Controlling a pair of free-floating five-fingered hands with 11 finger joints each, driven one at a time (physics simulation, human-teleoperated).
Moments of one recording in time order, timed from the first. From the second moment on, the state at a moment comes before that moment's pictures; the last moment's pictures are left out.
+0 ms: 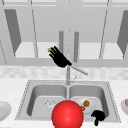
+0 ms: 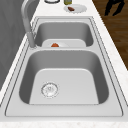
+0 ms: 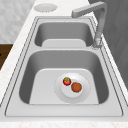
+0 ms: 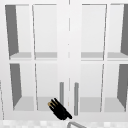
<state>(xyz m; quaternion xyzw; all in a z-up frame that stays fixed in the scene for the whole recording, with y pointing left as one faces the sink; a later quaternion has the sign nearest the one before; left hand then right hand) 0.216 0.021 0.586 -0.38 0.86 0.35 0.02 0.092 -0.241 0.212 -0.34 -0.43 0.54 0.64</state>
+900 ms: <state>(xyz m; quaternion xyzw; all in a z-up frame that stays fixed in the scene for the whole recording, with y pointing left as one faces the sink) 0.280 0.028 0.601 -0.41 0.85 0.33 0.03 0.092 -0.241 0.212 -0.34 -0.43 0.54 0.64</state>
